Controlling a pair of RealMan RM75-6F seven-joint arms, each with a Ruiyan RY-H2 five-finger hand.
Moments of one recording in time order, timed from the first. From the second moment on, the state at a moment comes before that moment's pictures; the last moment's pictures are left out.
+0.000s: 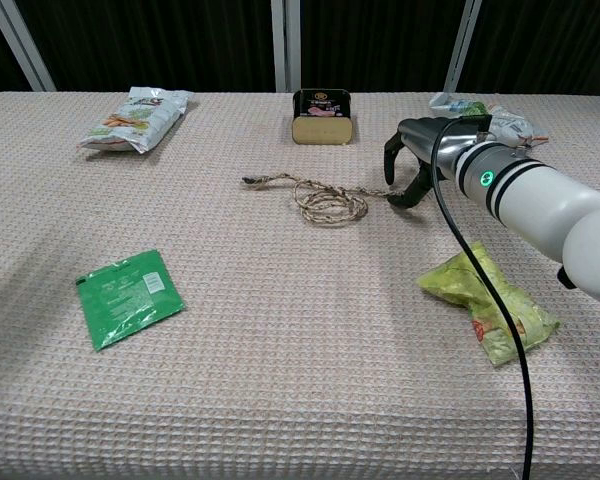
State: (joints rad) left arm -0.18 -1.24 0.01 -1.70 1.63 1.44 0.11; right arm 0.85 -1.87 0.30 -1.06 -0.86 0.90 -0.52
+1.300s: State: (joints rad) left arm -0.17 -1.25 0.01 -1.66 1.62 1.45 0.08; right arm 0.88 -1.92 0.31 -0.98 -0.86 0.88 -0.52
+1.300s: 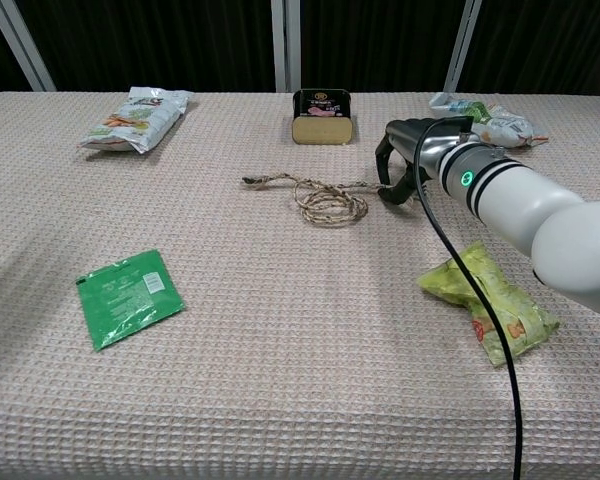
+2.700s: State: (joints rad) left arm -1.02 -1.89 -0.35 -0.92 1.10 0.64 0.16; right arm 0.76 -1.60 0.27 -1.27 -0.82 1.06 -0.70
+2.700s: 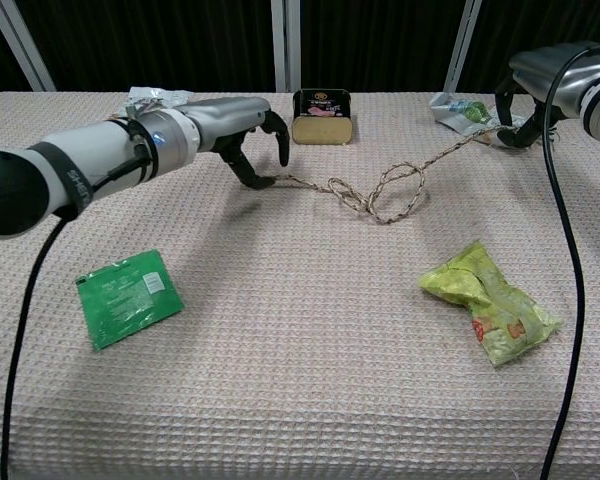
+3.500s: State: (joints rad) left arm -1.14 -2.11 -0.38 -0.59 1.08 0.63 0.08; right arm 0.77 -1.61 0.26 -1.25 -0.81 1.05 -0.68
